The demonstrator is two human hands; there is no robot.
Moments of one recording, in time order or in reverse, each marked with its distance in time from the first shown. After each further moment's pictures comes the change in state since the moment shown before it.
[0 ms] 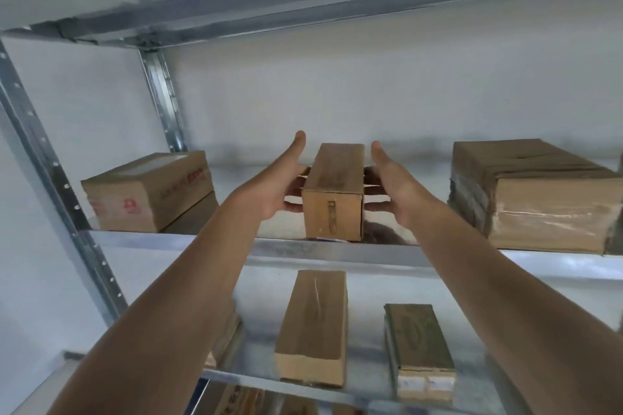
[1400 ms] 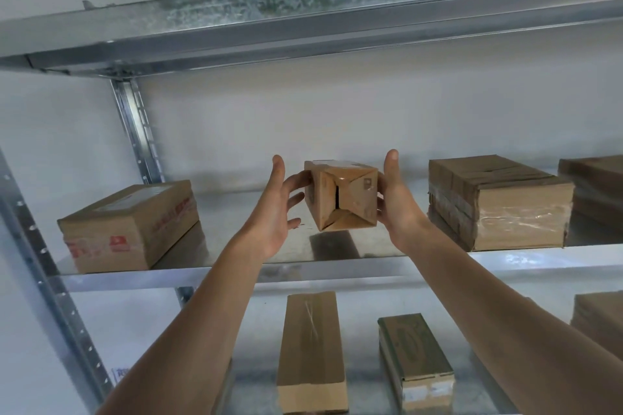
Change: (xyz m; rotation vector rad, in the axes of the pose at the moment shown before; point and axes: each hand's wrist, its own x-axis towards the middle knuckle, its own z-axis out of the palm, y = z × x) left_hand -0.017 -0.018 -0.006 -0.353 -0.061 0.281; right_hand -0.036 -0.007 0.025 0.167 0.158 -0.189
